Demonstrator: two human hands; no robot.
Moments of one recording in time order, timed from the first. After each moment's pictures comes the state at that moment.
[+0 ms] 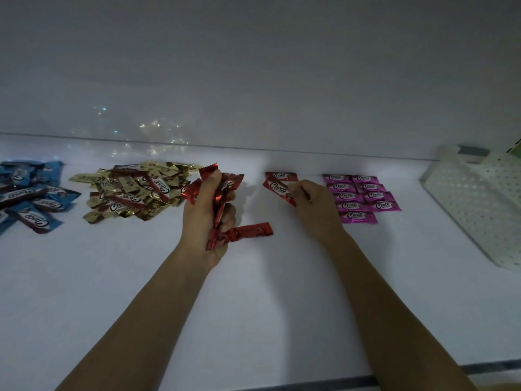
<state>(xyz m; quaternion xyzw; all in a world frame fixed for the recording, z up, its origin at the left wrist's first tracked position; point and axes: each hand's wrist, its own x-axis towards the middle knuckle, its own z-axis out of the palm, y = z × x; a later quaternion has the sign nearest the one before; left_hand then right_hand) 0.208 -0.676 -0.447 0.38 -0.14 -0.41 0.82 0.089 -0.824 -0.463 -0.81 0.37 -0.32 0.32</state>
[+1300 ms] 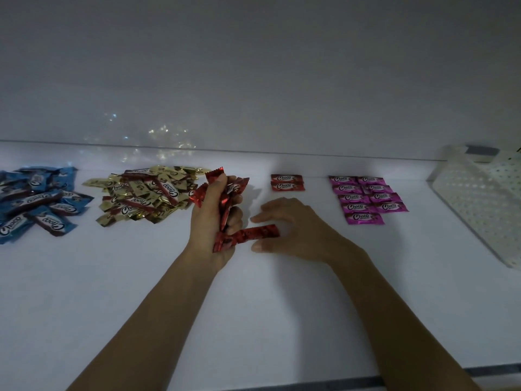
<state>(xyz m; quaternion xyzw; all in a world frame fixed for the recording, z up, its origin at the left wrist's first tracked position) 0.207 -0.674 -0.446 0.37 -0.13 -0.42 0.81 0.081 -0.785 -0.450 -0.91 0.21 -0.10 0.34</state>
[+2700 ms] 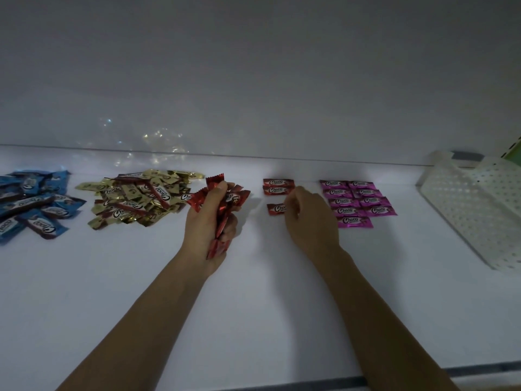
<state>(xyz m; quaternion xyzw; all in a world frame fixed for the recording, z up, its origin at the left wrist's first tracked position) 0.198 -0.671 -0.441 0.42 -0.19 -0.40 0.79 0.080 -0.801 -0.457 -0.87 0.39 -0.28 0.13</state>
